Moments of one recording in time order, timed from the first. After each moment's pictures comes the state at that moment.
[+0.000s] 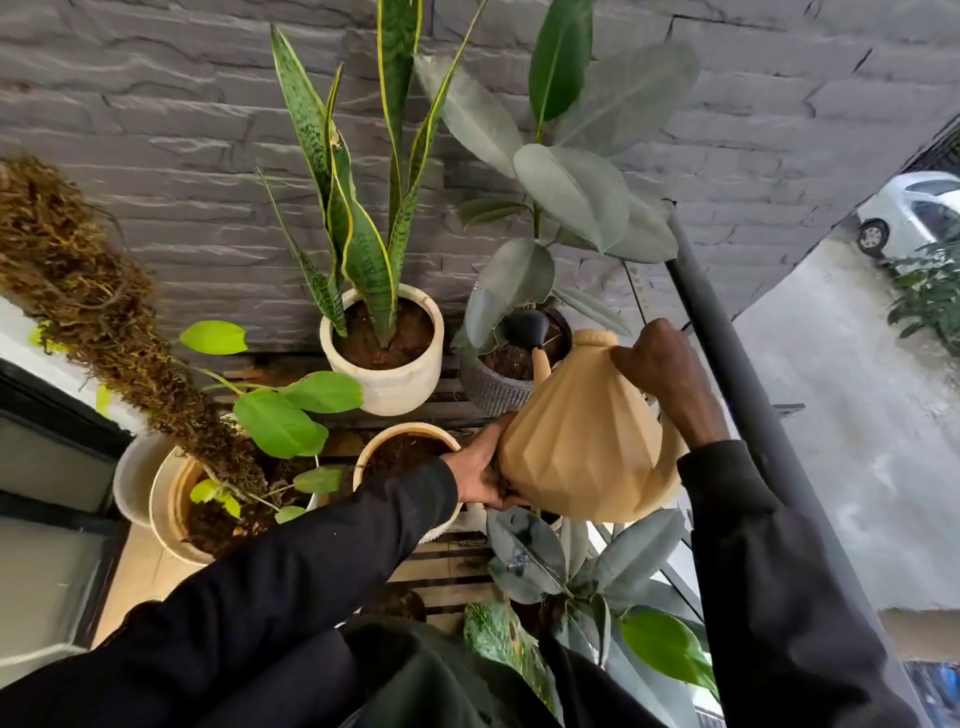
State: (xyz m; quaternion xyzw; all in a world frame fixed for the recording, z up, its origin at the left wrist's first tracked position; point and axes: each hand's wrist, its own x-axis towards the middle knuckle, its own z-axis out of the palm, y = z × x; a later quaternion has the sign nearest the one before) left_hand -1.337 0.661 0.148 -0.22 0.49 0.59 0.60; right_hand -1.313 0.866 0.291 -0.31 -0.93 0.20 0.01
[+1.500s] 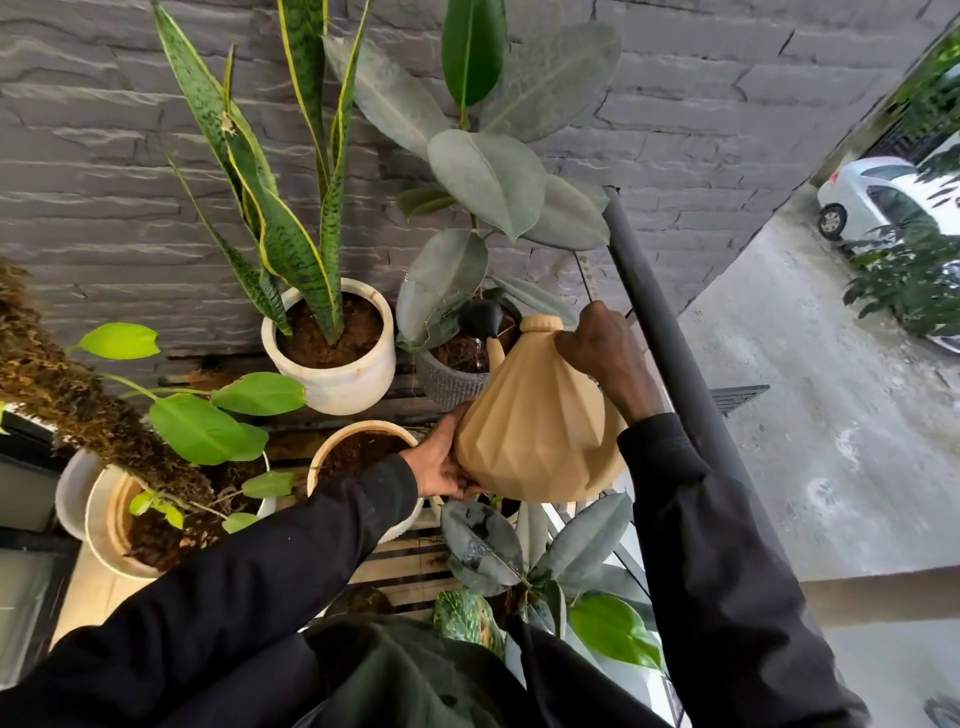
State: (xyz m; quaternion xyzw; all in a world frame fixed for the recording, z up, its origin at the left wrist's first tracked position) left_hand -1.331 0.691 0.139 -0.23 0.51 0.60 0.58; right_hand -1.312 0.887 0.292 -0.27 -0.94 0.19 0.01
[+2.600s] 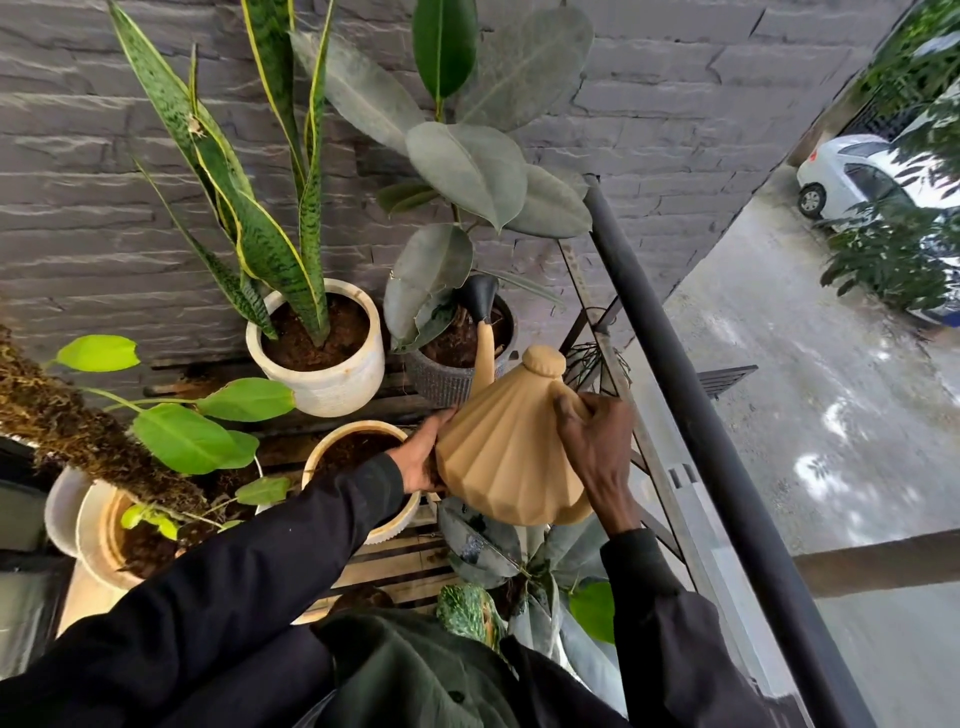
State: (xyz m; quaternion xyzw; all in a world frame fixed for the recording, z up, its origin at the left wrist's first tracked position) left_hand -1.332 0.682 0.146 -0.22 0.56 0.57 0.55; right_hand -1.215 0.866 0.203 -0.27 -0.86 0.37 0.22
